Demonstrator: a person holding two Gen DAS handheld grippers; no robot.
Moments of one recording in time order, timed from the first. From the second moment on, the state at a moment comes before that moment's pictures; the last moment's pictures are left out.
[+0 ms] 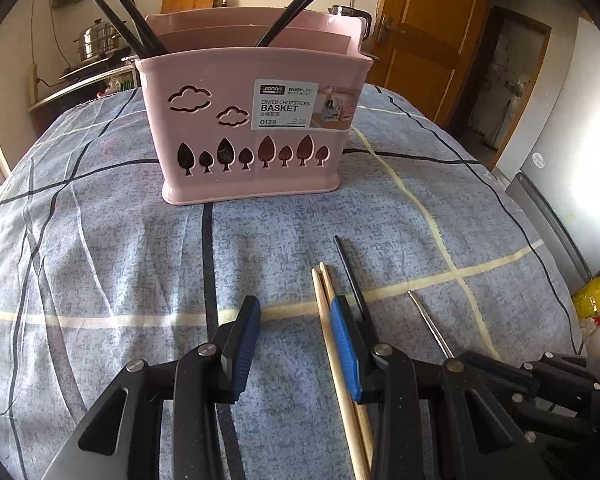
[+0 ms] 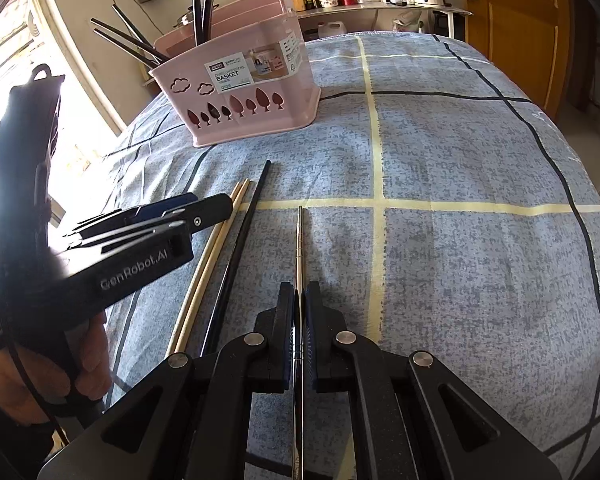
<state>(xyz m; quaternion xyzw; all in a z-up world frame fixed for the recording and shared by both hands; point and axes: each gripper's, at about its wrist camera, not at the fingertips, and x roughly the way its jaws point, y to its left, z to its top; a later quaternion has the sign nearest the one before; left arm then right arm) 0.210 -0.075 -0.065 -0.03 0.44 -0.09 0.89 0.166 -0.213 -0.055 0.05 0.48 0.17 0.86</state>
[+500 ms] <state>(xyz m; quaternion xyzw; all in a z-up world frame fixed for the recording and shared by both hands) 0.202 -0.075 -0.063 0.03 0.45 -0.07 0.89 0.175 -0.211 -0.054 0.04 0.49 0.16 0.86</state>
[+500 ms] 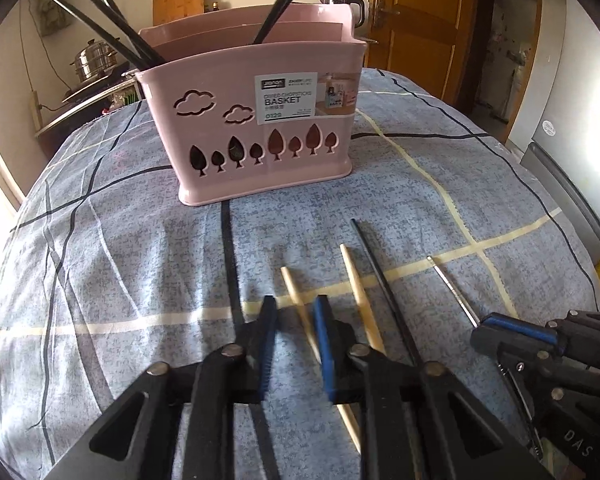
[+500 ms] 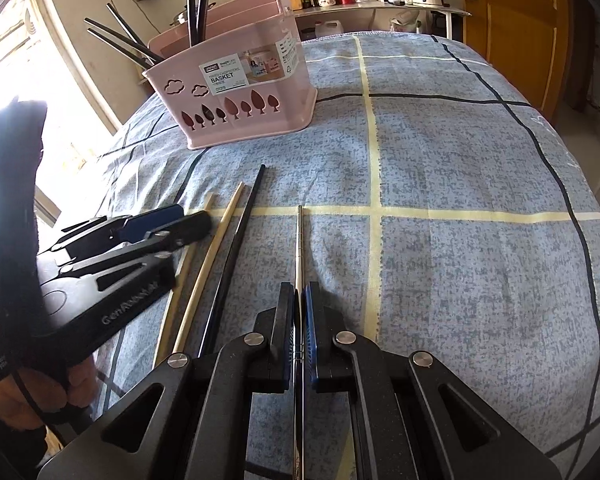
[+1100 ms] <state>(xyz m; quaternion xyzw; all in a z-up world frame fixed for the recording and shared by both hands) 0.208 -0.027 -0.062 -0.02 0.48 -0.10 0.87 0.213 -0.193 -0.052 -0.02 0.51 0.16 0.85</state>
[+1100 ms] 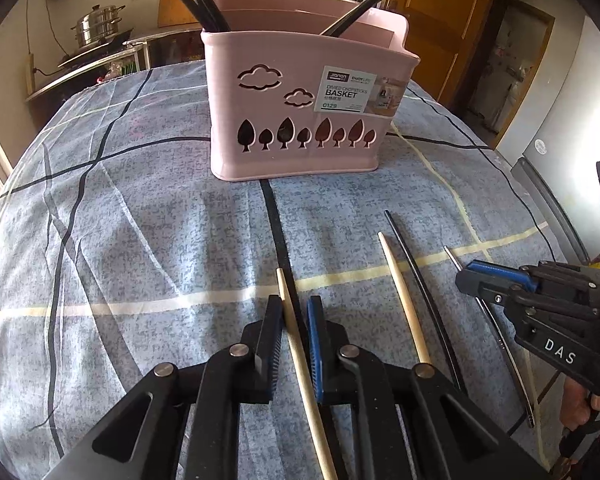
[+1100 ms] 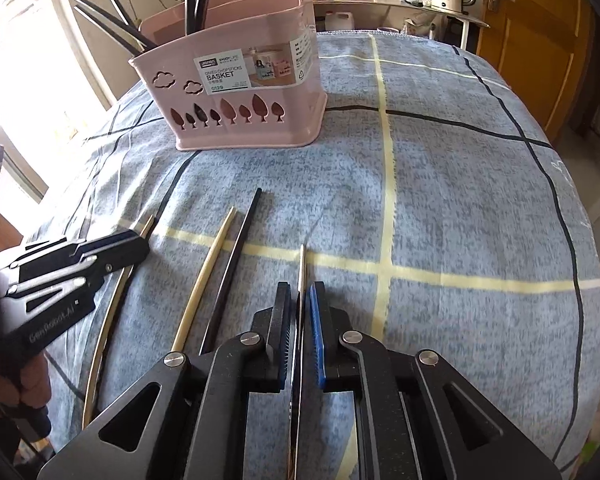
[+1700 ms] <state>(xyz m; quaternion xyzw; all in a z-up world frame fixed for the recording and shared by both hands) 0.210 -0.033 -0.025 -0.02 0.45 -0.12 0.88 0.215 -0.197 -0.011 0.01 0.47 0.18 0.87</state>
